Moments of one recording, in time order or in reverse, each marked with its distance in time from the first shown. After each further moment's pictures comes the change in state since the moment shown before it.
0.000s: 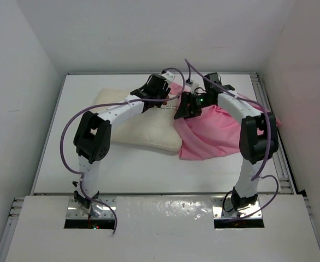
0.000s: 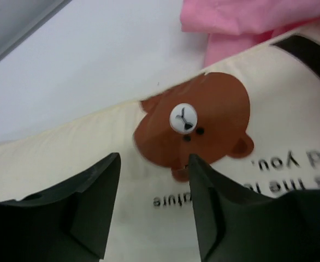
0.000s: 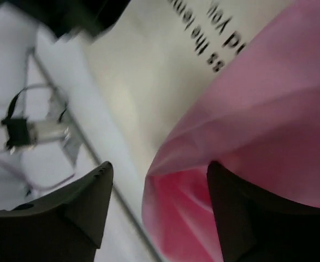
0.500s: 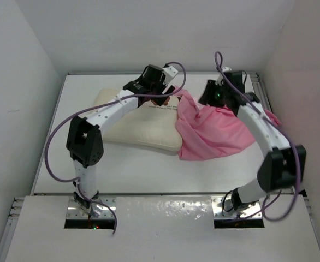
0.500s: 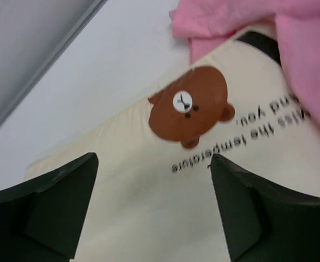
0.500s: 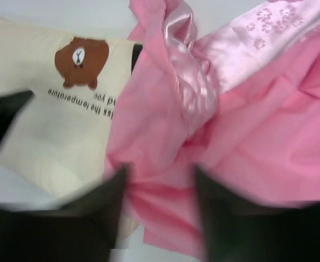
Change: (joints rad) left arm 0.000 -0.070 0.103 -0.138 0.104 0.109; right arm -0.073 -0.313 -0.105 0.183 0.676 0.291
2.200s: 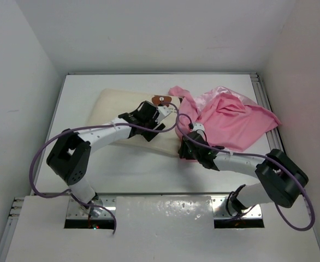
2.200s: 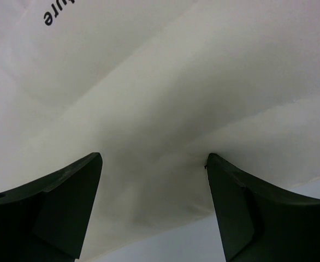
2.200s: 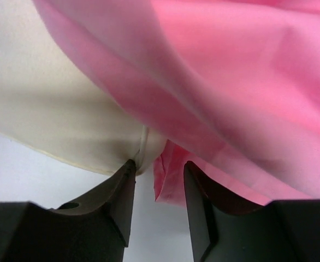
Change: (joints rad) left arm -0.078 -0.301 -0.634 0.069 0.024 0.009; right arm 0.574 -0.196 -0.838 0.515 0.463 0.362
